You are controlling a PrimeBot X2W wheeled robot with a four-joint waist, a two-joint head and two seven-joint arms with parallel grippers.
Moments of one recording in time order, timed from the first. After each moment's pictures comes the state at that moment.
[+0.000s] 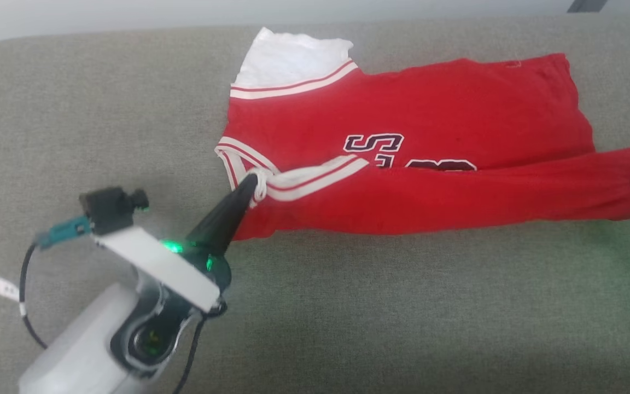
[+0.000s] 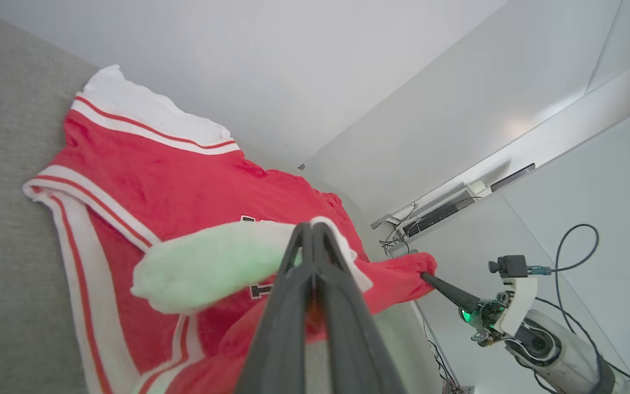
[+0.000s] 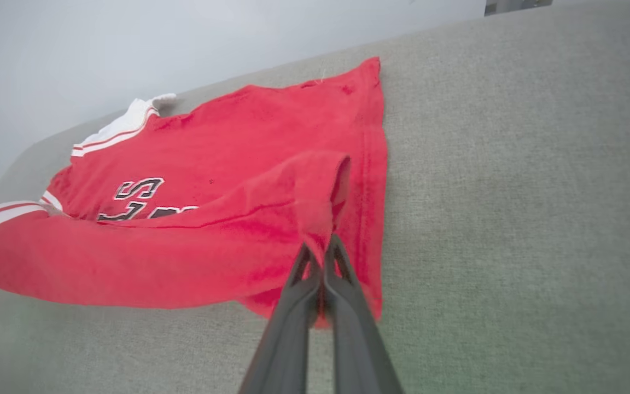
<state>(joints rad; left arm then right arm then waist) -0.44 0.51 -0.62 0.04 -1.39 -0.13 -0.15 -0.41 -0.98 0.52 0.21 1.37 0.13 0.08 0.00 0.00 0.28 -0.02</state>
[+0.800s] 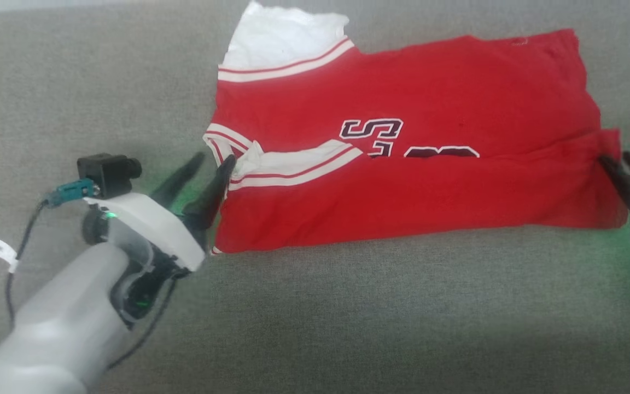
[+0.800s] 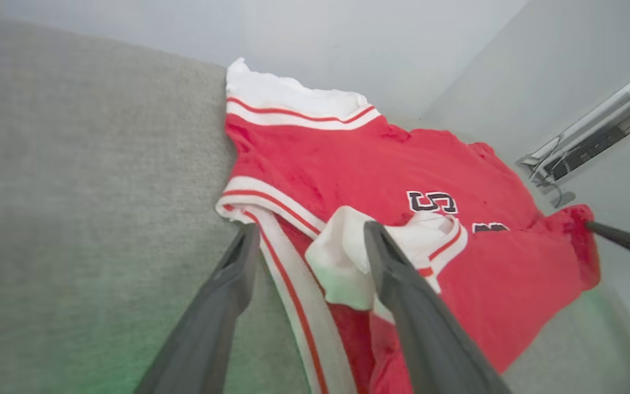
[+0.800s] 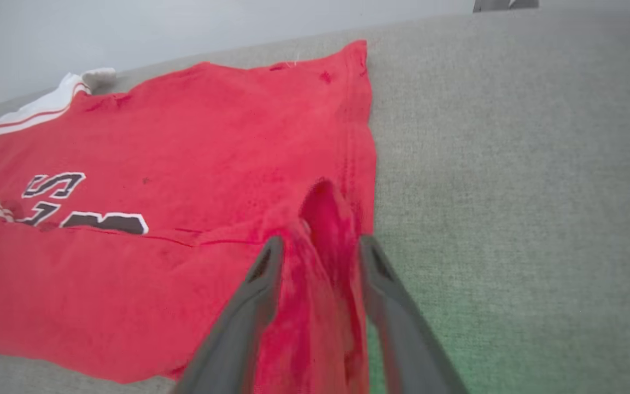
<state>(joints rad) -0.71 0.50 -0.82 0.50 -1.25 -0.13 -0.25 -0.58 -0.78 0.54 0.45 1.13 0.13 0.07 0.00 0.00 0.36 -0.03</state>
